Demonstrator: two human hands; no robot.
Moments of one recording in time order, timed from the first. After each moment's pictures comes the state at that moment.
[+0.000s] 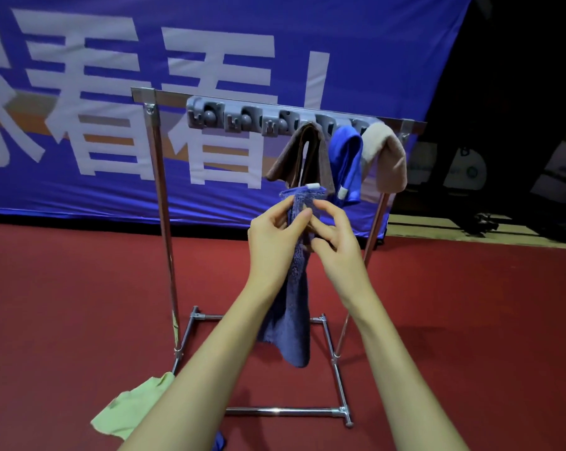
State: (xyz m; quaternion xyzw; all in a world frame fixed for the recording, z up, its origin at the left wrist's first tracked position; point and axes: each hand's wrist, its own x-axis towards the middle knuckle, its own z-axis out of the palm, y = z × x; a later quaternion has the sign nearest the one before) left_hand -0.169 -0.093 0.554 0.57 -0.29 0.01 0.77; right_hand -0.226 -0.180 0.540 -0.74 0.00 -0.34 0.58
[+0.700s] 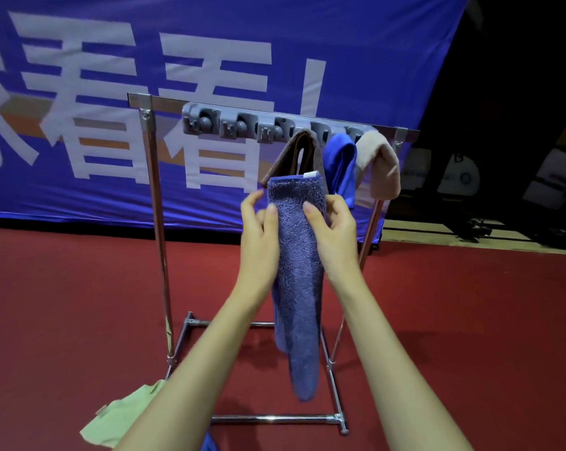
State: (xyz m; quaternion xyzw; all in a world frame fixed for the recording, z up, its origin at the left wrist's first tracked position) left_hand -0.159 -0.094 0.554 0.56 -0.26 0.04 0.78; right_hand -0.199 -0.190 0.563 -0.68 0.03 -0.44 0.58
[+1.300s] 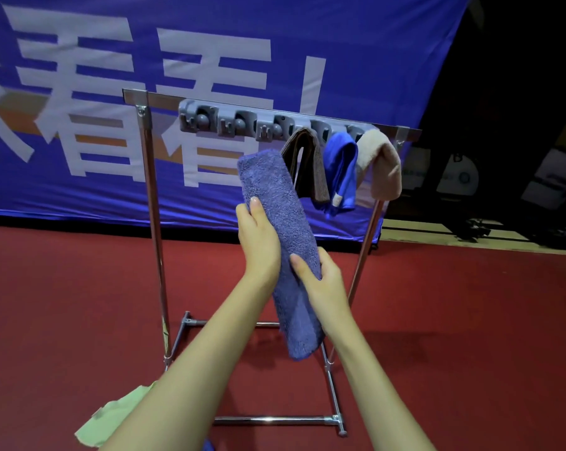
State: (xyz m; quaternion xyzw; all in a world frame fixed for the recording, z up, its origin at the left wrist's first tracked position) left_hand -0.137 -0.120 0.557 0.60 -0.12 0.11 0.78; right_hand -0.216 -0.179 0.507 -0.70 0.07 -0.35 0.62
